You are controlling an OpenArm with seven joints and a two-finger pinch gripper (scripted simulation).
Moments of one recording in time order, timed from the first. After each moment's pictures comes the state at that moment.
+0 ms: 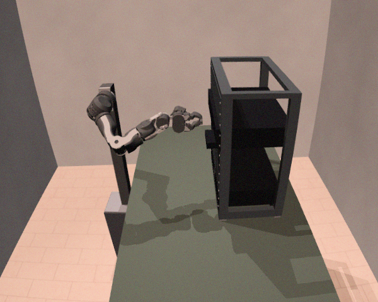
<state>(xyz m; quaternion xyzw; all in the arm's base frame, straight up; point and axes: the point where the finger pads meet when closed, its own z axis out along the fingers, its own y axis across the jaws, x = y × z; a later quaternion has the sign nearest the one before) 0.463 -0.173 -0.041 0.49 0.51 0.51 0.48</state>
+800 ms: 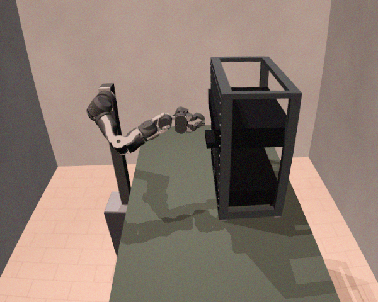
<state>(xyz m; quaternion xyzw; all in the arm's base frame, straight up) 0.473 -0.173 -0.046 0.49 0.52 0.51 0.48</state>
